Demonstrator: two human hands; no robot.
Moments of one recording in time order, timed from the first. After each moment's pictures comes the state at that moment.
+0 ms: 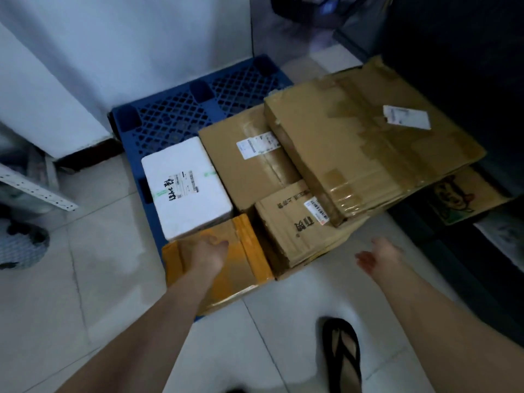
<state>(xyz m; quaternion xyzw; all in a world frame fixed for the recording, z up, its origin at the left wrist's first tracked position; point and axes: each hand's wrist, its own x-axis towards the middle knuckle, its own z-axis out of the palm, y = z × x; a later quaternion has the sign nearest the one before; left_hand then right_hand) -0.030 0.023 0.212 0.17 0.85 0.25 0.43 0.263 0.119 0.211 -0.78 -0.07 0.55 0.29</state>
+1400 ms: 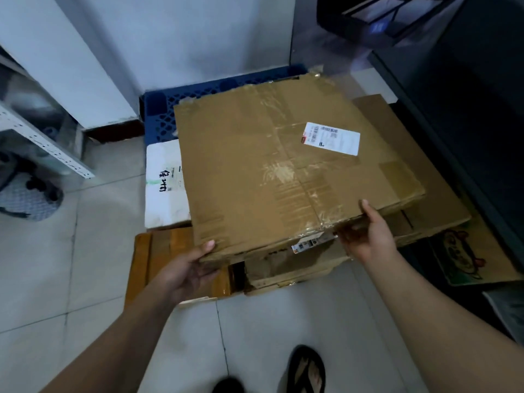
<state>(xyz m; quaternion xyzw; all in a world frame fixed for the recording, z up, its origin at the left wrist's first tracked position) 0.027 0.027 0.218 -0.08 0.58 0.53 0.61 0.278 0.252 0.232 -0.57 -0.11 0.73 0.35</state>
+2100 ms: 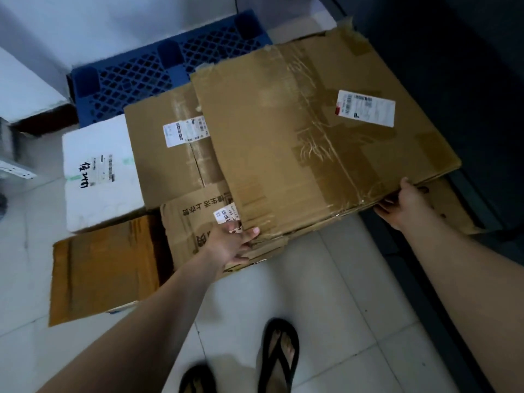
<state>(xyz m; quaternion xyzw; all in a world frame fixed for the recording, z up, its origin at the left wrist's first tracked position) 0.193 0.182 0.173 0.04 0.74 0.35 0.57 0.453 0.383 0.166 -0.70 -0.10 0.64 0.31</state>
